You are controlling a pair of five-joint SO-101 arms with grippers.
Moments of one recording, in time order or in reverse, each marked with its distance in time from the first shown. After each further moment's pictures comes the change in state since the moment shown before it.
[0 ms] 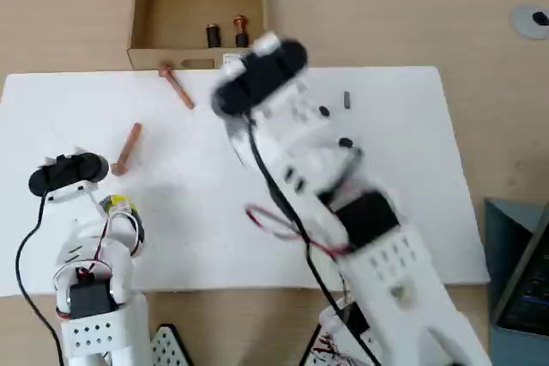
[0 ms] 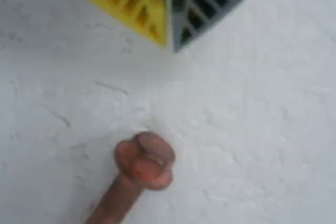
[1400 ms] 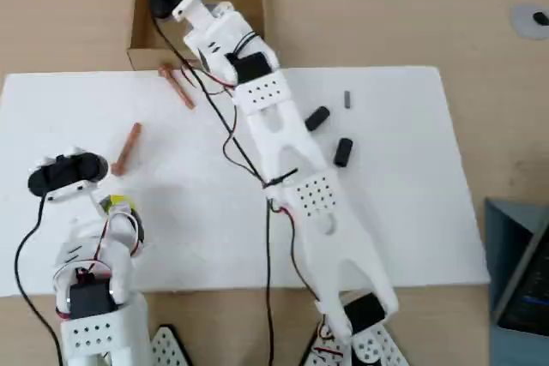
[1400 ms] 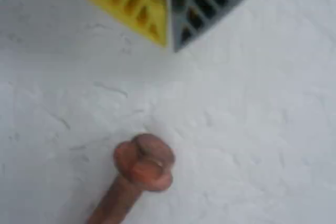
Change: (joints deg) left arm 0.0 0.0 0.0 0.0 0.1; right arm 6.3 117.0 -113.6 -6.6 18.7
